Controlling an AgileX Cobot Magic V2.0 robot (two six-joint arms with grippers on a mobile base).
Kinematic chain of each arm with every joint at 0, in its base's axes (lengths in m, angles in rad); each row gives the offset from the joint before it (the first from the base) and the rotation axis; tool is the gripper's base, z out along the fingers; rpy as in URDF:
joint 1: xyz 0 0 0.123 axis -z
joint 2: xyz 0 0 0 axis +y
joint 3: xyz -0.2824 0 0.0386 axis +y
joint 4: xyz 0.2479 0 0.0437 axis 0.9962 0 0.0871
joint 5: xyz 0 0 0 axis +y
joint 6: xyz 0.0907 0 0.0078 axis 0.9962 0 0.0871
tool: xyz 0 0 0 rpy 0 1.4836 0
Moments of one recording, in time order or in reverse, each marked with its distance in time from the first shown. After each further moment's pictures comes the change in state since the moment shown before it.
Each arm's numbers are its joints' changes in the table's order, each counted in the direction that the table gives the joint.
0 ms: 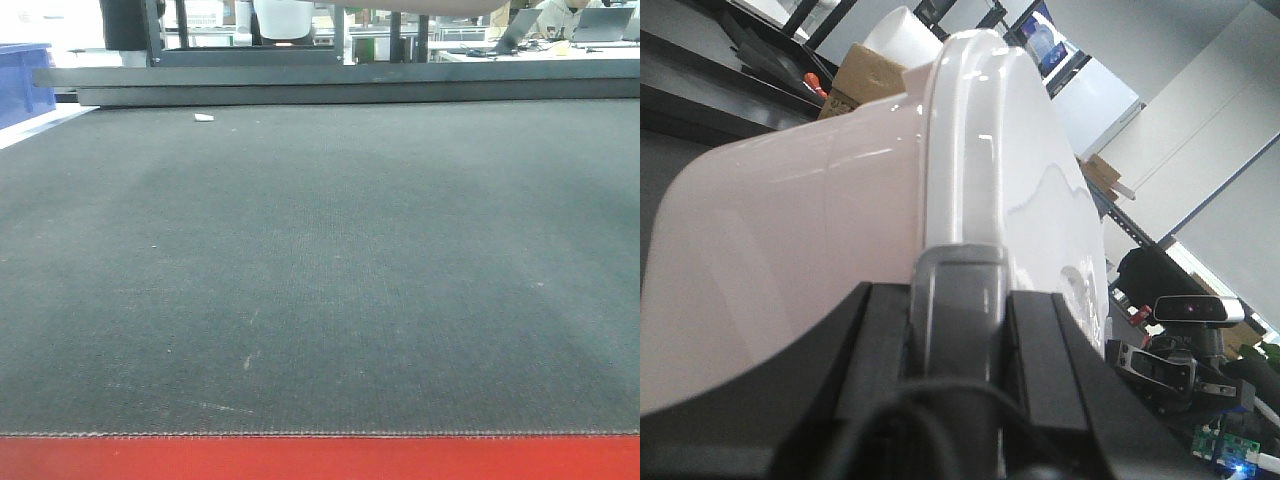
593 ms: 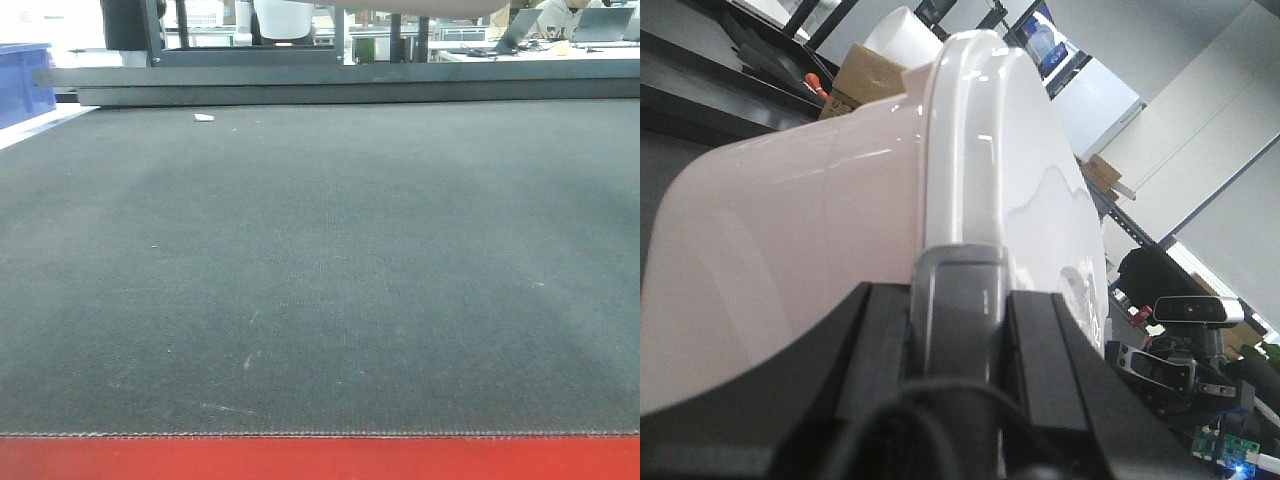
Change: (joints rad) left arm 0.000 0.000 0.000 0.000 0.000 0.000; right arm 0.000 0.000 0.002 0.000 0.000 0.000
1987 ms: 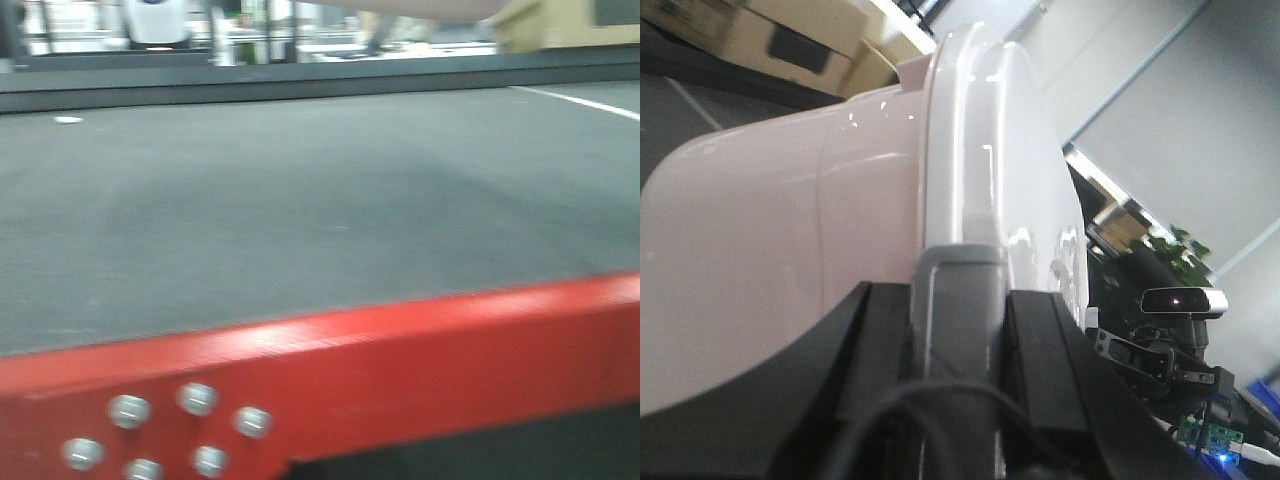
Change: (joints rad) left arm 0.009 -0.002 0.000 0.000 0.003 0.000; right arm 0.000 0.000 0.001 -0.002 -0.045 -0.002
